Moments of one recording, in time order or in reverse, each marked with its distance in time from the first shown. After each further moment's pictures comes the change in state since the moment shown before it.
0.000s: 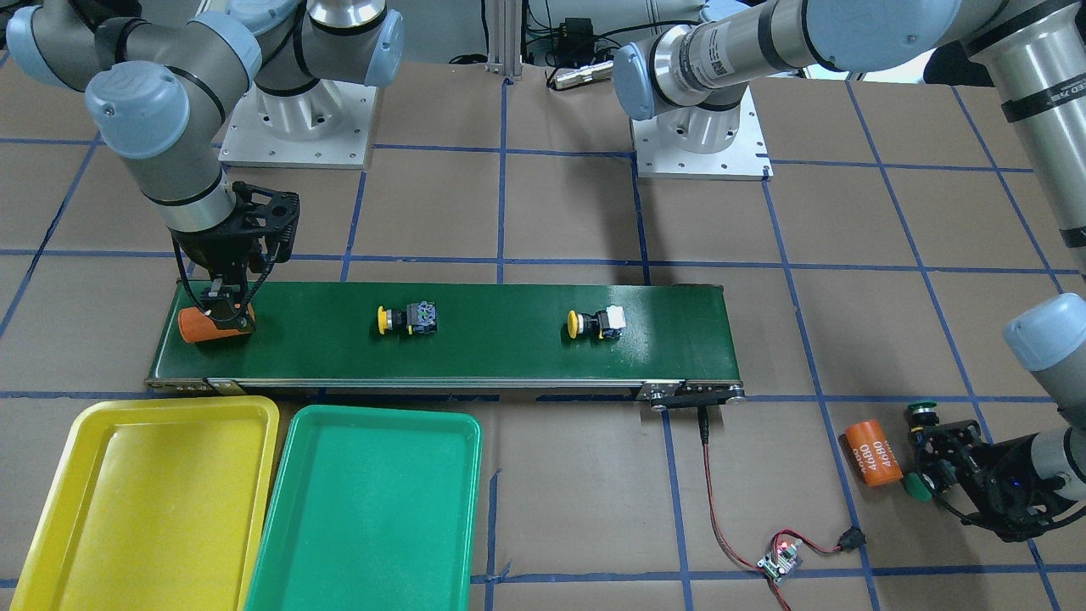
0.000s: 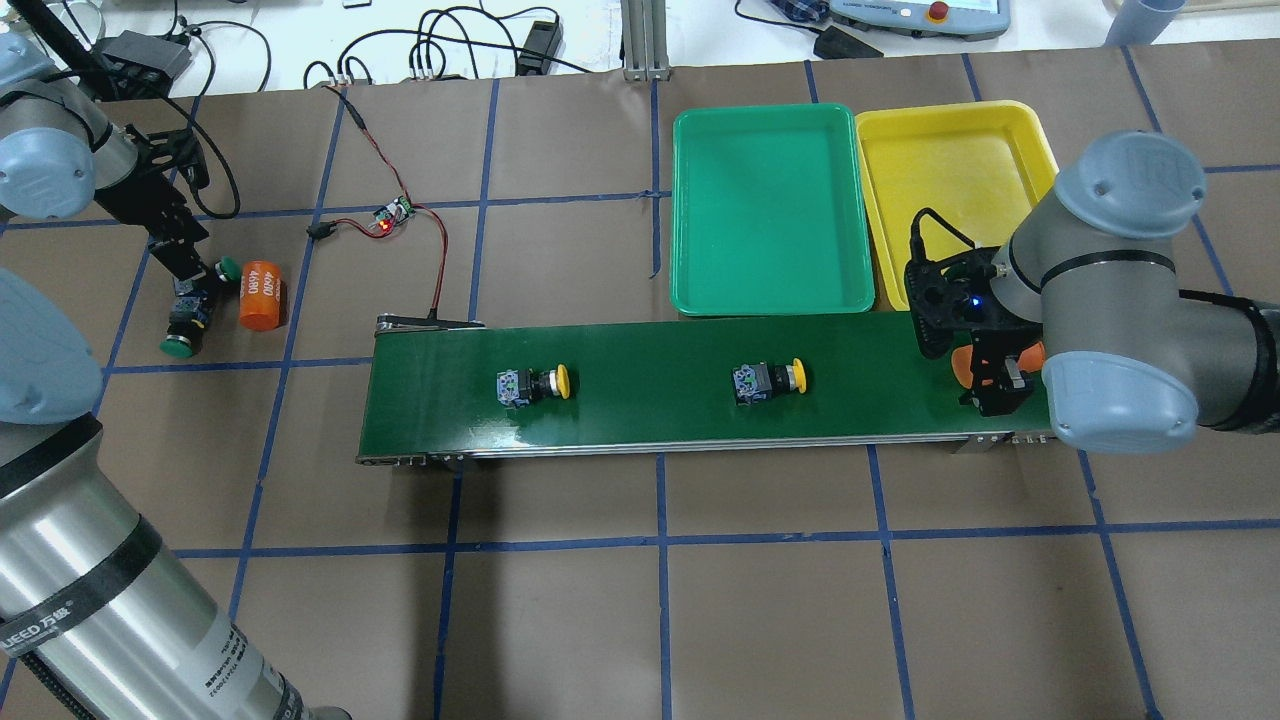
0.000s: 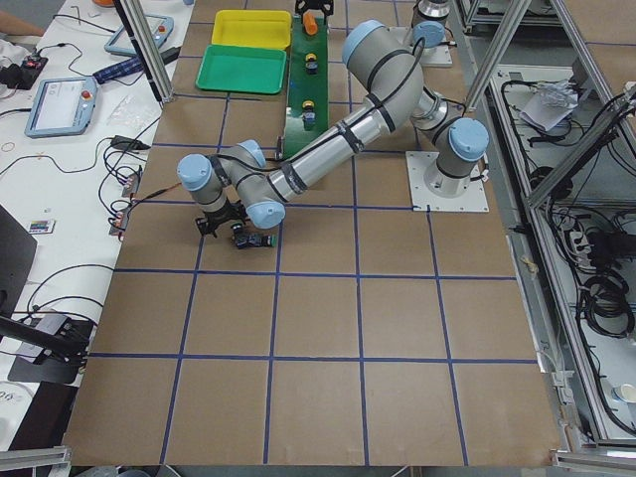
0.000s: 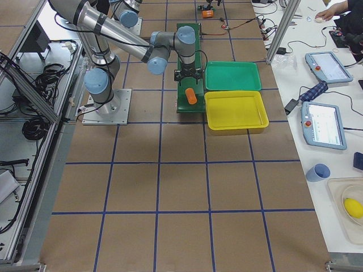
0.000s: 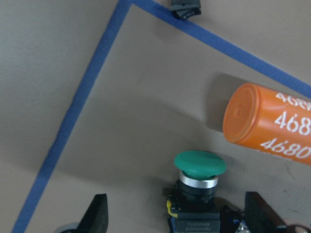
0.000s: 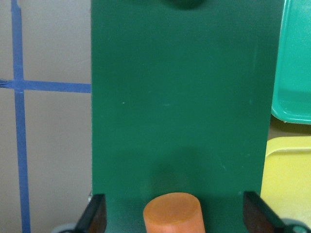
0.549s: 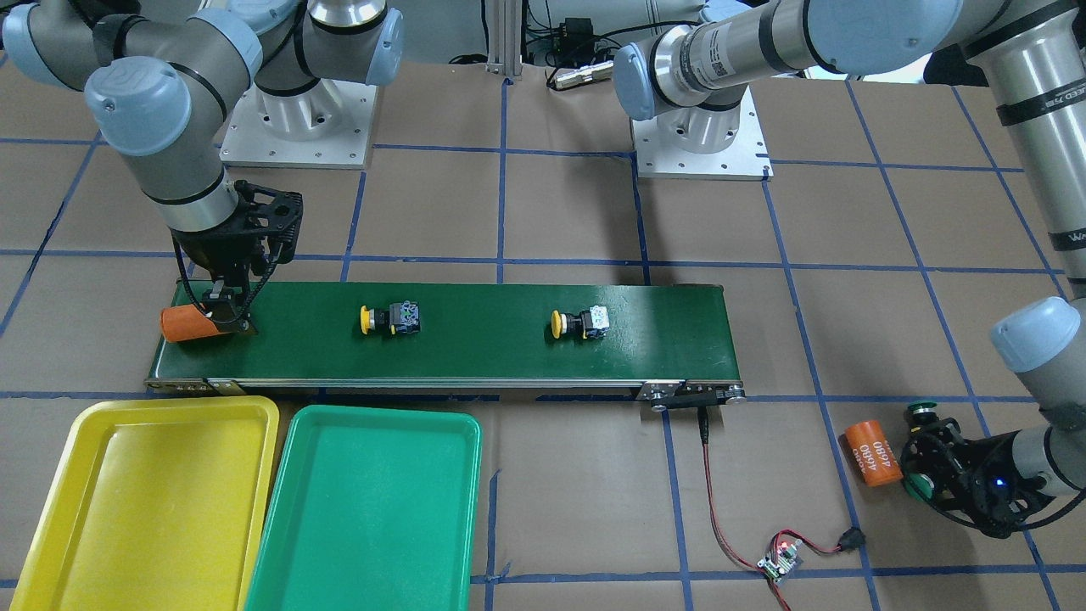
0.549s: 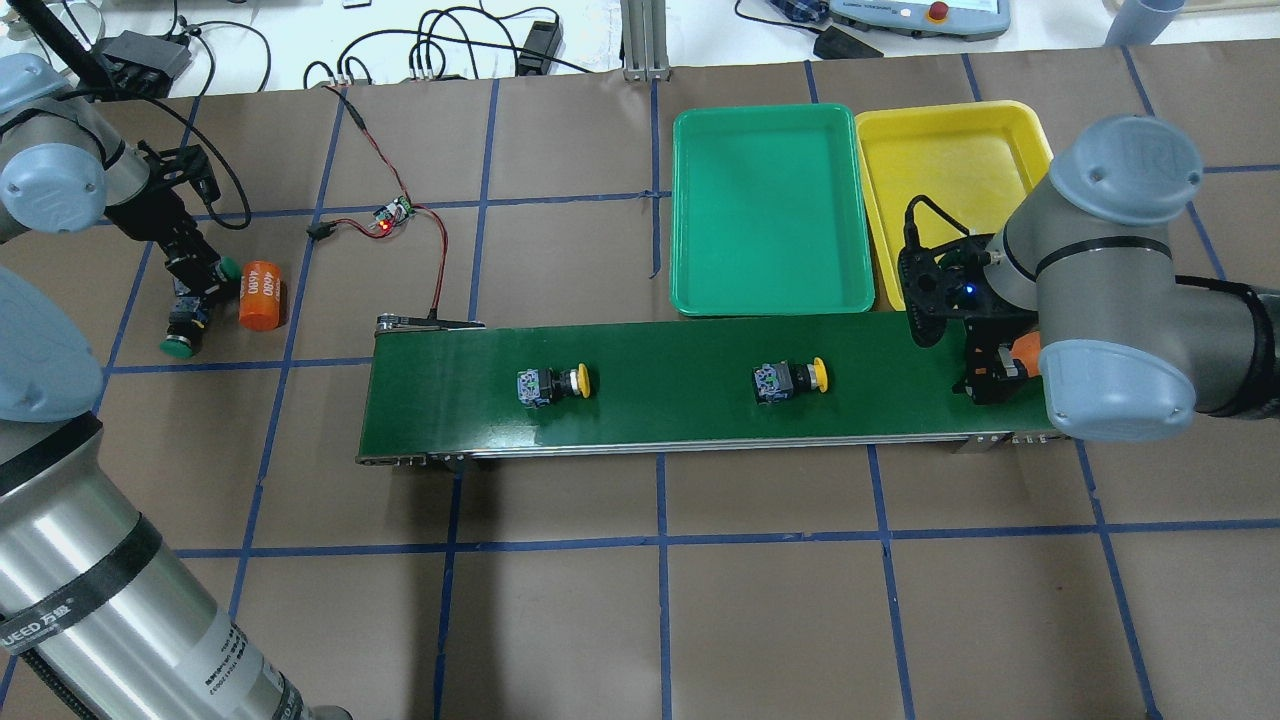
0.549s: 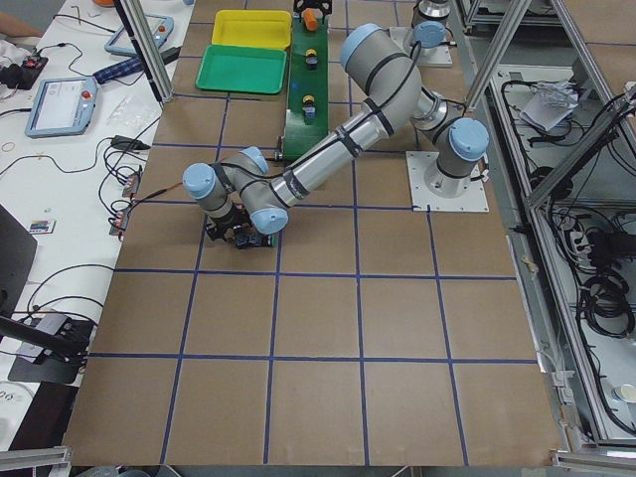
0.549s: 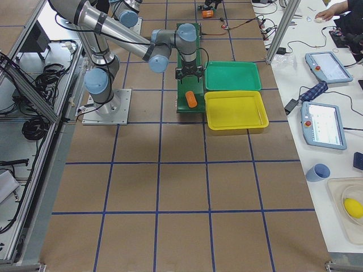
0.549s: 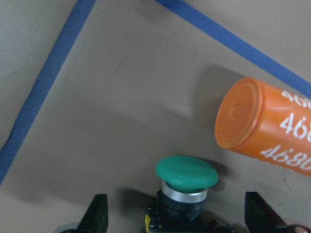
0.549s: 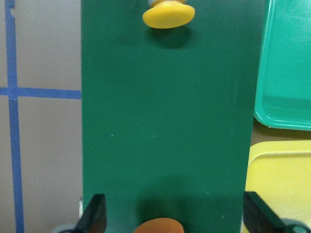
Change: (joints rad) left arm 0.001 -0.003 -0.038 0.006 -0.001 -0.072; right arm 0.023 0.004 -0.033 0.012 0.004 0.021
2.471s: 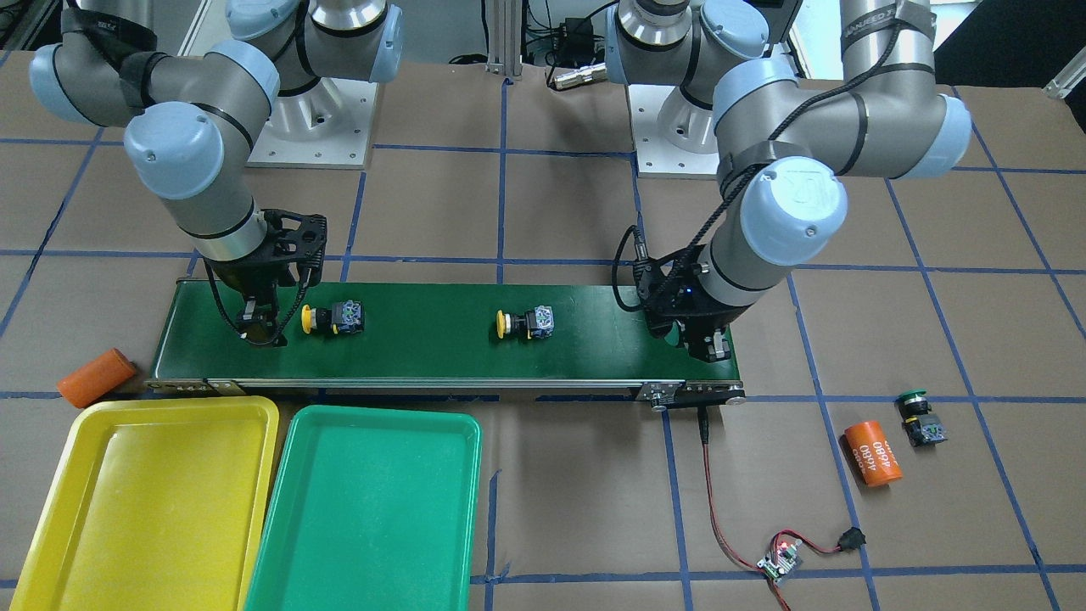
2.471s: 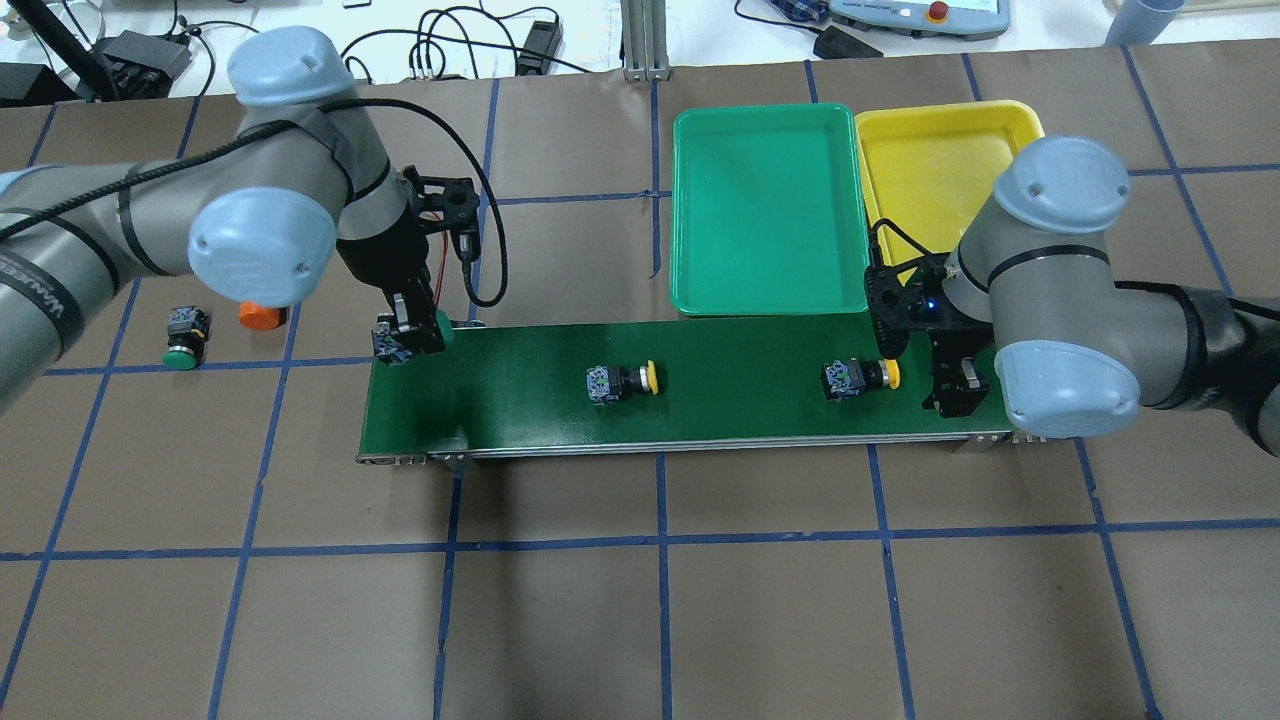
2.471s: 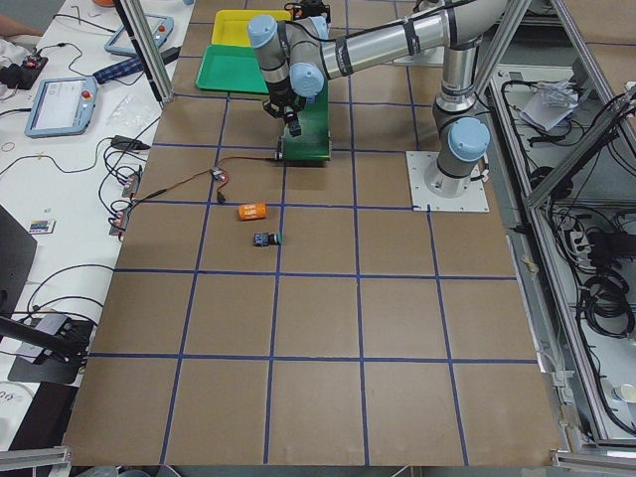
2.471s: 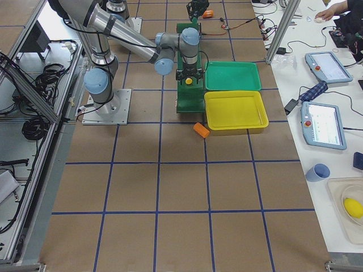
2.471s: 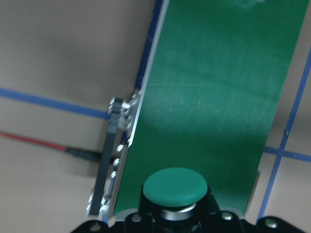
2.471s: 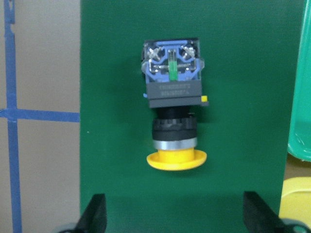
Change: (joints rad) left arm -0.524 0.528 -0.489 -0.039 0.006 -0.168; right arm 0.041 0.083 0.010 -0.017 0.000 0.038
